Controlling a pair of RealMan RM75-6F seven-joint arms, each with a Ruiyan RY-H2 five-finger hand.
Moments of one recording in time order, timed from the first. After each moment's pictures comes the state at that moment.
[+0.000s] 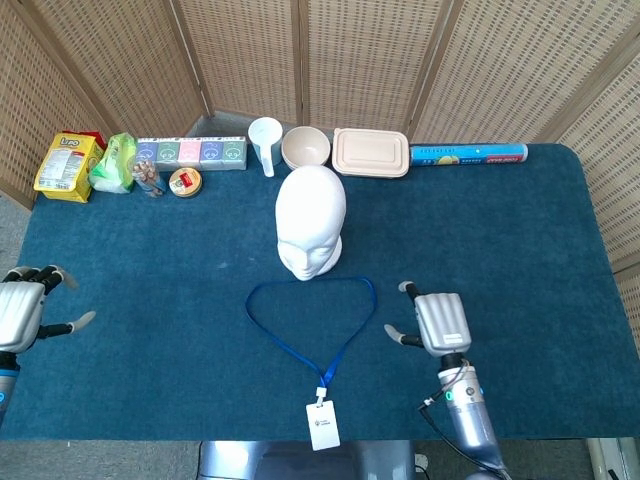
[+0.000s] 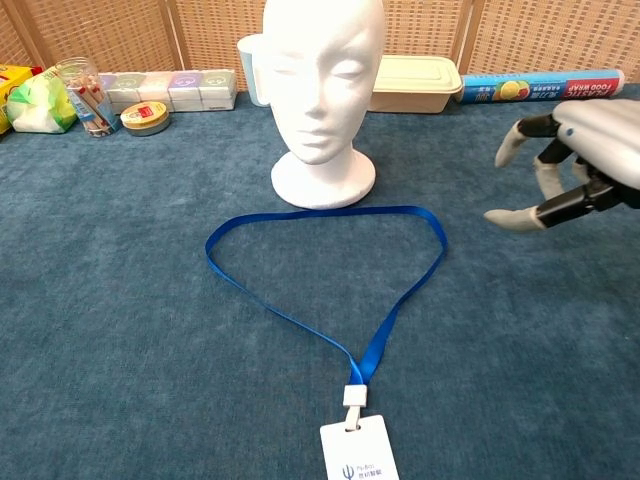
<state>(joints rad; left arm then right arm) -0.22 -1.11 -0.12 -1.59 1.42 1.35 0.09 0.40 -1.60 0.20 -1.79 -1.17 1.33 -0.77</state>
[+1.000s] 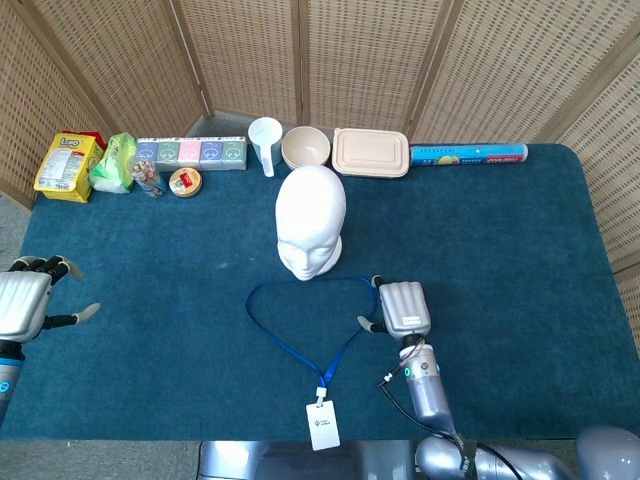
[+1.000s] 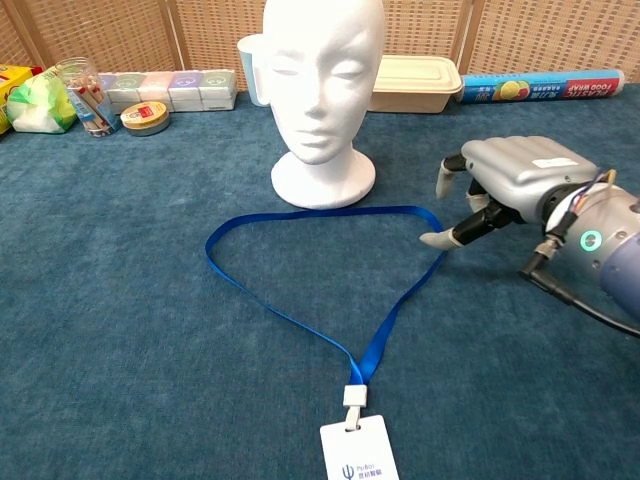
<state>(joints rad) -0.25 -1.10 -0.13 -1.59 1.40 1.33 0.11 0.58 -1.80 0.27 -1.59 -0.92 1.26 -0.92</state>
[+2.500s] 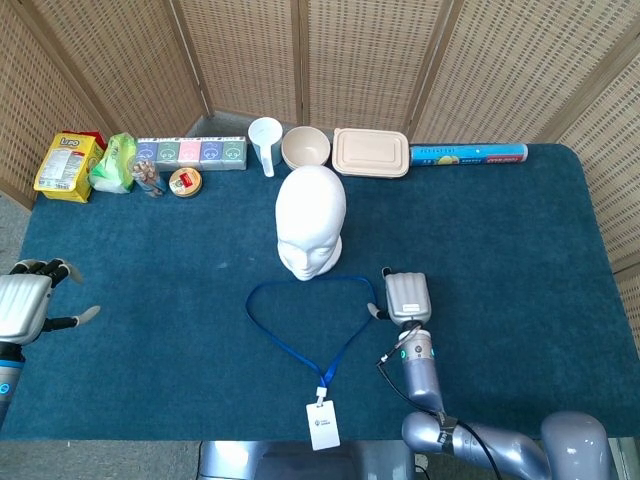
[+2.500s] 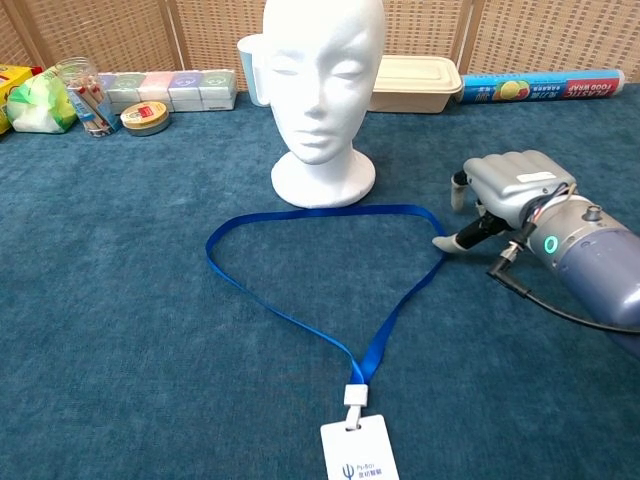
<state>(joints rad) -0.26 -1.11 -0.11 -1.58 1.40 1.34 0.09 0.67 -1.89 0.27 -1.32 -0.81 1.24 -0.92</state>
